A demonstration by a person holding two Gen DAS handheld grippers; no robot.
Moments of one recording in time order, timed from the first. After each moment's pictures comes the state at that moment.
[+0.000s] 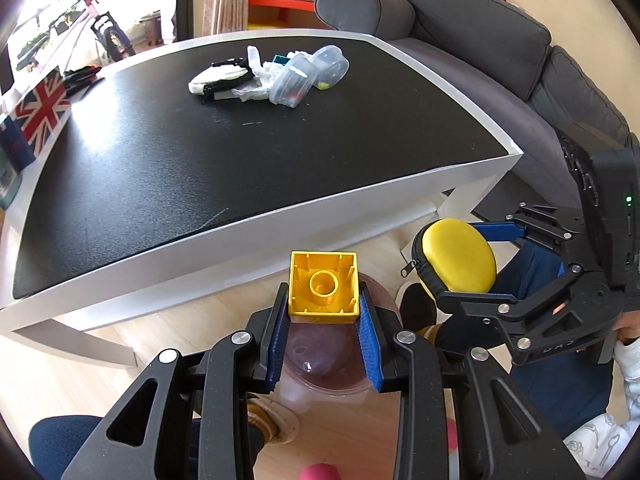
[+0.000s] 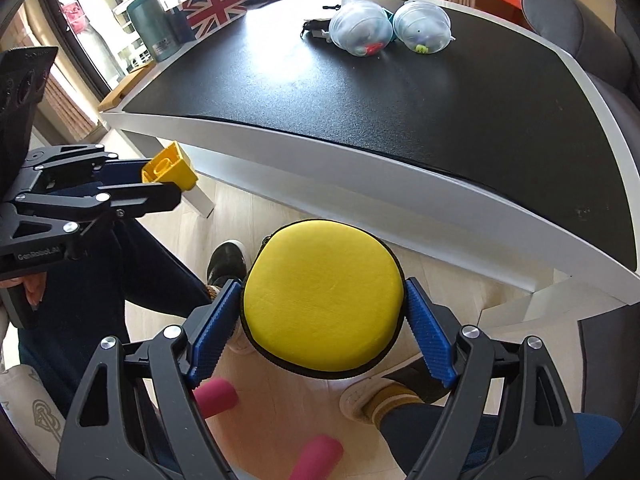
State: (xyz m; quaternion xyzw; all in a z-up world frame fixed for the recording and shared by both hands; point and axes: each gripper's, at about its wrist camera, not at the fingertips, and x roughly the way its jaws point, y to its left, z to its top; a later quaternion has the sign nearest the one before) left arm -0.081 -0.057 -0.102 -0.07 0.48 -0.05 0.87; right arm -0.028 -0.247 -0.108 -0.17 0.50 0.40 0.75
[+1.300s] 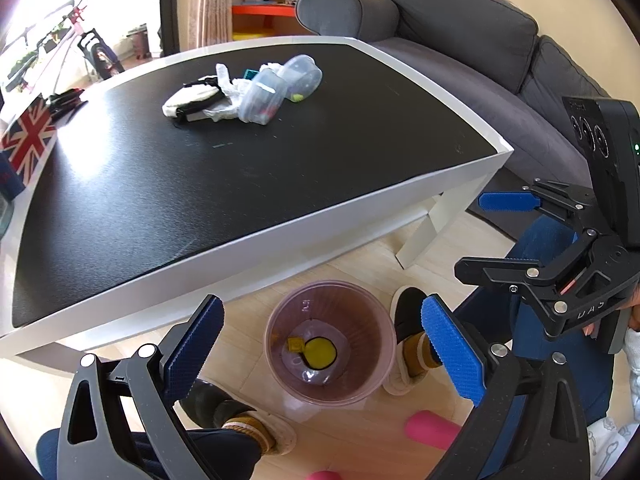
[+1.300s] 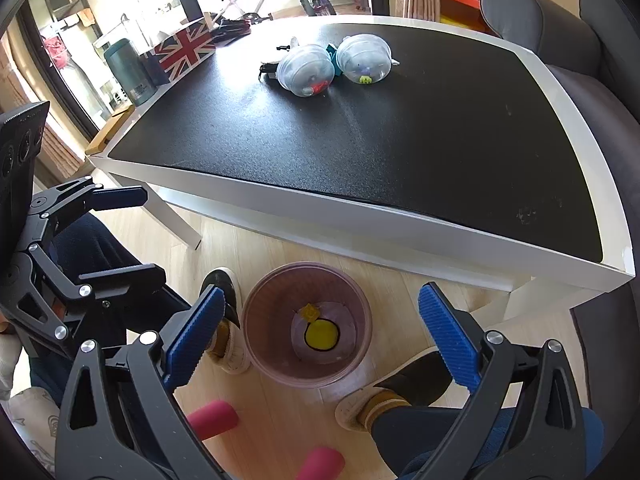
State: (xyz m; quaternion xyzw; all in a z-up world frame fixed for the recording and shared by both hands) left arm -0.071 -0.077 -0.096 -0.05 0.47 -0.06 0.88; right arm -0.006 -0.274 -0.080 -0.13 0.48 0.37 0.78
